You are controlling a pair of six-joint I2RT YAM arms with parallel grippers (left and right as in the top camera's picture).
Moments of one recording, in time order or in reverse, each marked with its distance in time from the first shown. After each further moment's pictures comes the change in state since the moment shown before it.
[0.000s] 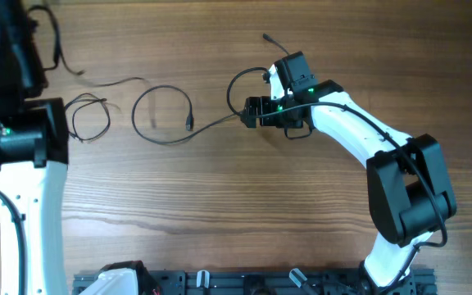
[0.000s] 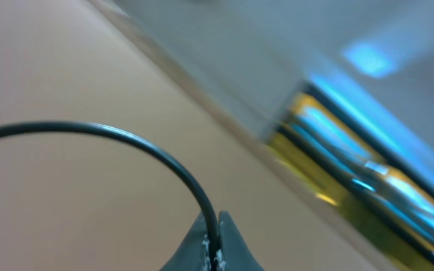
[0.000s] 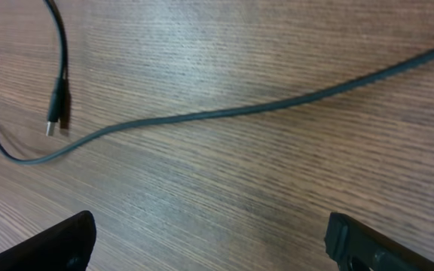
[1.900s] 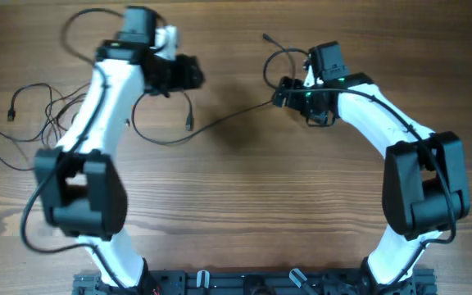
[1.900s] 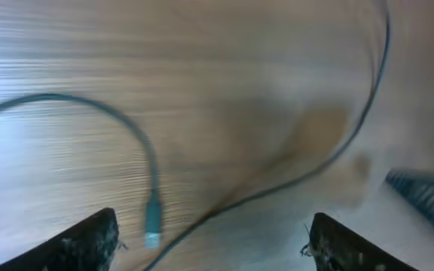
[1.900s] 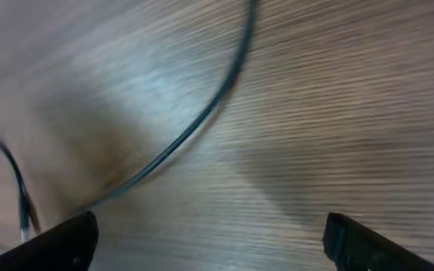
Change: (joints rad) left arm -0.215 0.626 0.108 -1.237 0.431 0.526; right arm -0.174 0.001 0.000 0.005 0.063 0.221
